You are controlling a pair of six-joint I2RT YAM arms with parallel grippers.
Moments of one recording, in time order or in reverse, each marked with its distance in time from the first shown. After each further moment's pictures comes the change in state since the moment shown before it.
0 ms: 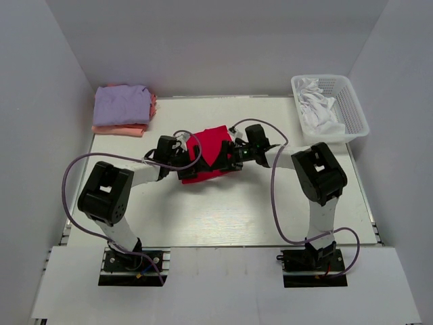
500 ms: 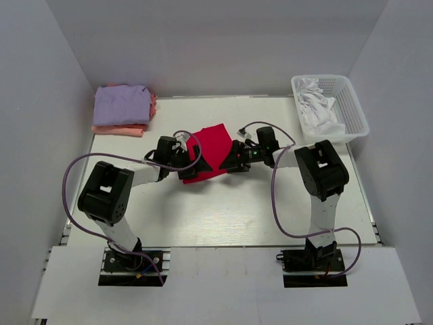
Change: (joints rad) left arm 0.010 0.006 -0.018 0.045 0.005 -0.010; right arm -0.097 0.058 -0.068 0.093 -0.094 0.005
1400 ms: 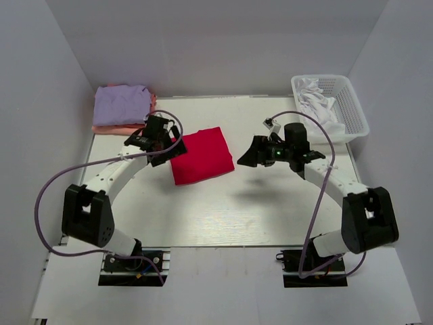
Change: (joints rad) left arm 0.015 -0.262 0.329 -0.682 -0.562 -0.032; right arm -0.079 -0.580 -0.191 -0.250 0.211 -0.161
